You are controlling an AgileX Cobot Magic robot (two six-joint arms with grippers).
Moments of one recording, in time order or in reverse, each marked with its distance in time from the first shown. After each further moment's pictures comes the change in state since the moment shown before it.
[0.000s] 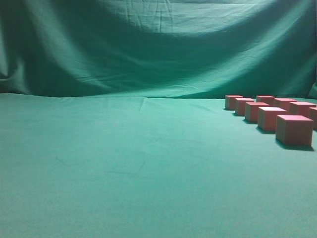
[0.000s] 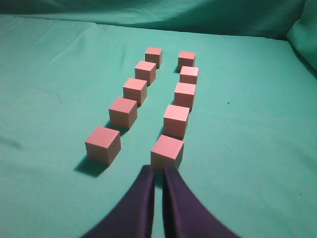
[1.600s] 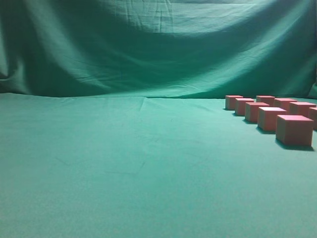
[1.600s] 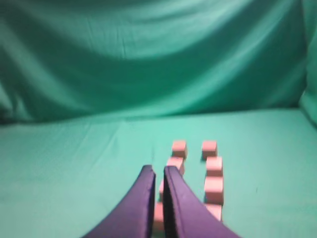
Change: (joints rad) left arm 0.000 0.000 0.000 0.000 0.000 0.000; right arm 0.000 0.160 -0.292 0.183 -0.067 0.032
